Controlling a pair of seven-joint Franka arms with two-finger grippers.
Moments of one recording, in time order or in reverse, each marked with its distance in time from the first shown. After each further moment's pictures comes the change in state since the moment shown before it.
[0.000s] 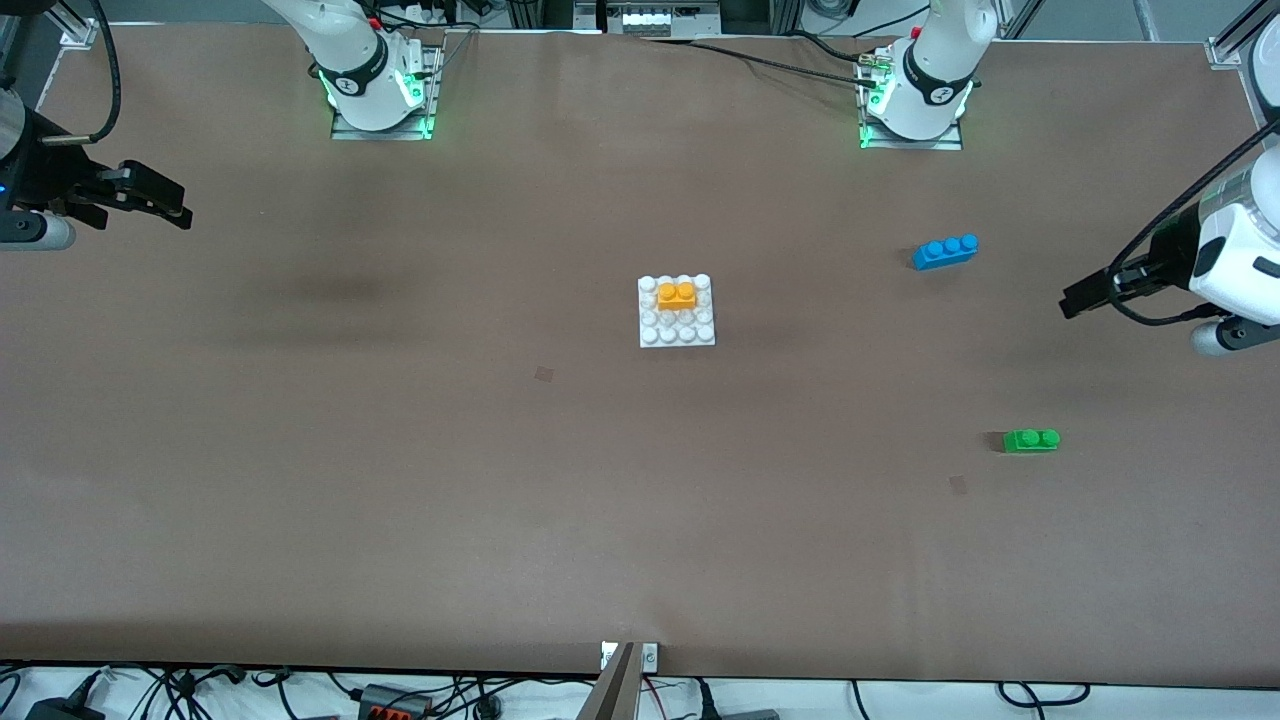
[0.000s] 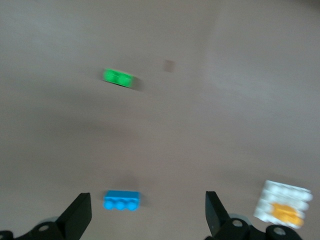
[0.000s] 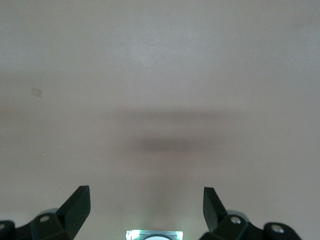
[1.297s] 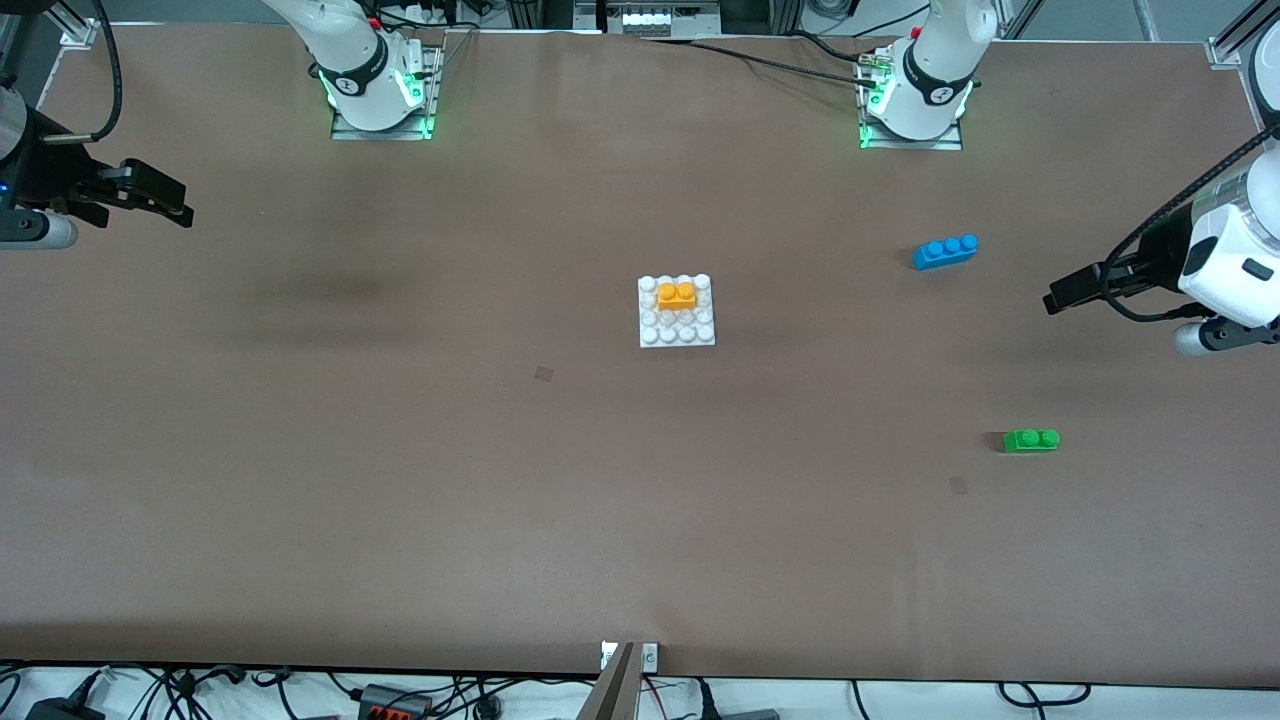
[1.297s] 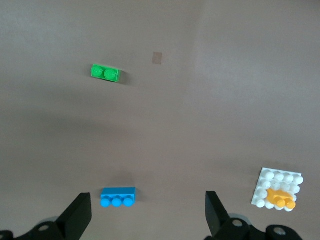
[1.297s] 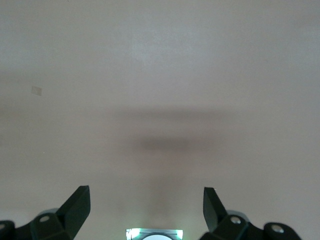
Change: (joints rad) left arm 0.026 0.007 -0.028 0.000 0.011 -0.013 0.072; right arm 0.002 -0.001 0.000 0.001 0.000 -0.007 0.000
